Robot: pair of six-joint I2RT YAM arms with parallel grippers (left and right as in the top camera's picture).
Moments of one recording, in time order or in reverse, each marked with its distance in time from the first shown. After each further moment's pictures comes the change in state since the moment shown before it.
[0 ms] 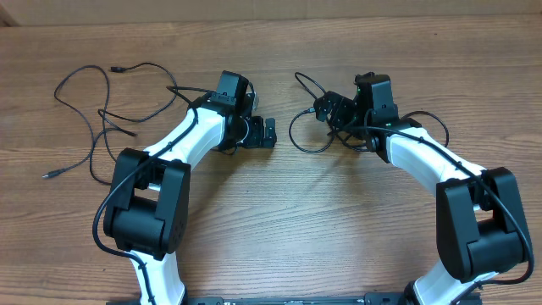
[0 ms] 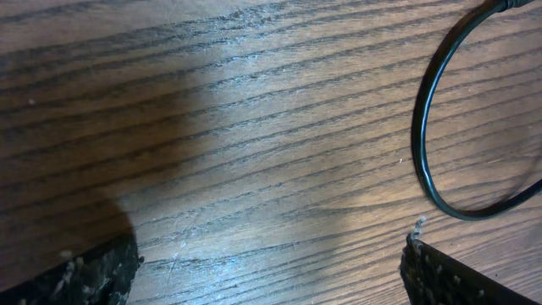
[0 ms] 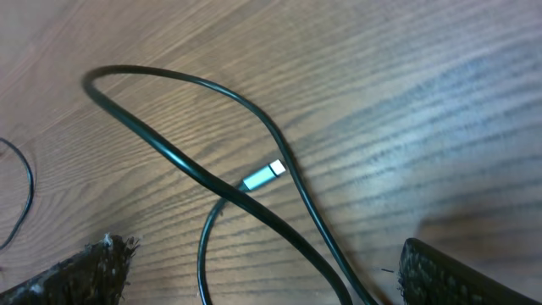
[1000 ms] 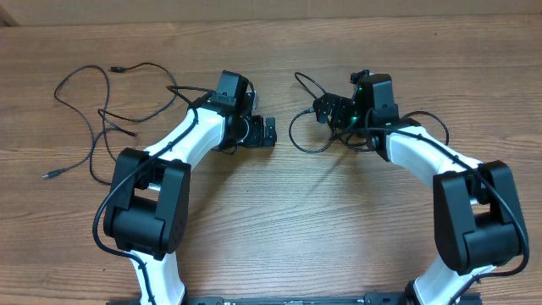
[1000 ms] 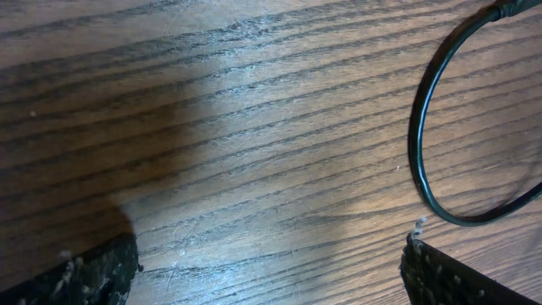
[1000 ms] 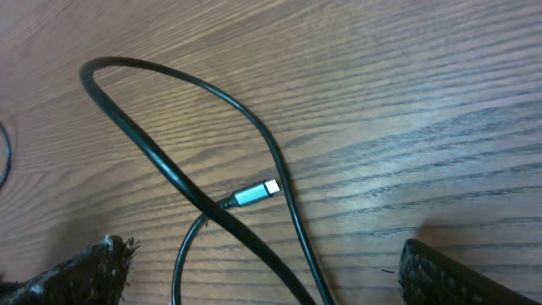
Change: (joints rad) left arm 0.000 0.000 -0.003 0.018 -0.001 0.000; right arm -0.029 0.043 0.000 0.059 -0.045 -0.150
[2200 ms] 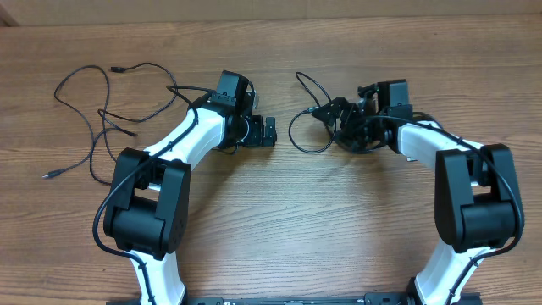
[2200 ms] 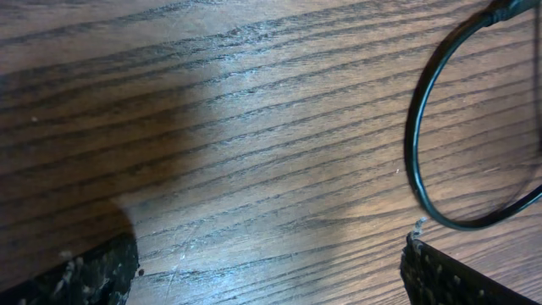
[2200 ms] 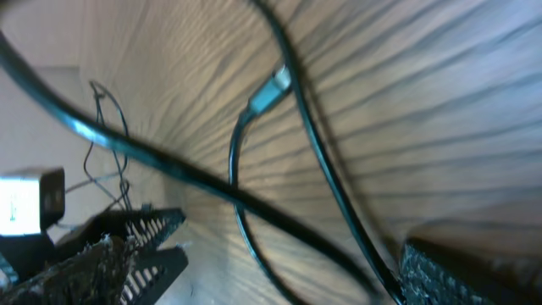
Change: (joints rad) left arm 0.000 0.000 -0.001 0.009 -0.003 0.000; right arm -0.090 0.111 0.023 -0.085 -0.465 0.222
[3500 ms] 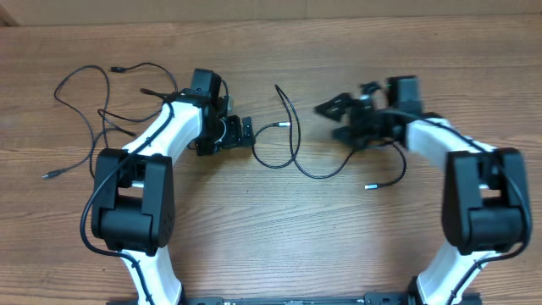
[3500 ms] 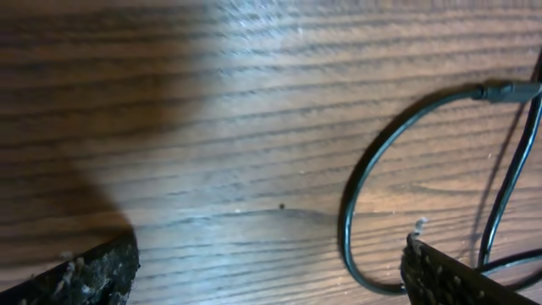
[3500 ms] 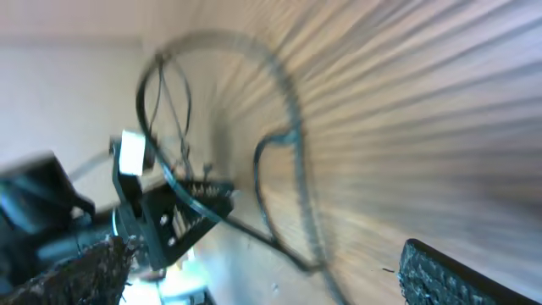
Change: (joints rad) left arm 0.128 0.000 0.026 -0.166 0.025 -0.008; right arm -0.116 -0.027 0.026 -0.070 -0.206 -0.037
